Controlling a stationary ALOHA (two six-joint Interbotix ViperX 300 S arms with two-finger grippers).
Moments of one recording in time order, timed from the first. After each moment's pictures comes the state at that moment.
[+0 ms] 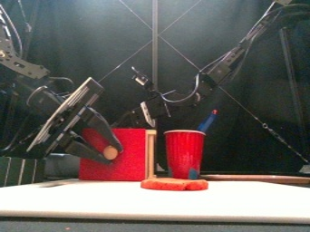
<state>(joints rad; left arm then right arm) -0.27 0.10 0.97 -0.93 -0.64 -0.70 -0.35 0.40 0.32 -0.29 -0.46 -0.01</state>
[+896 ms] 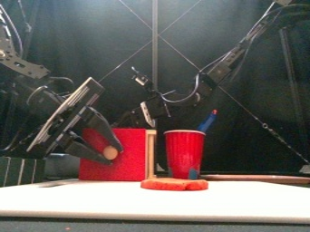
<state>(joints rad) -0.27 0.10 0.97 -0.93 -0.64 -0.70 -0.35 0.40 0.32 -0.29 -0.46 -0.01</state>
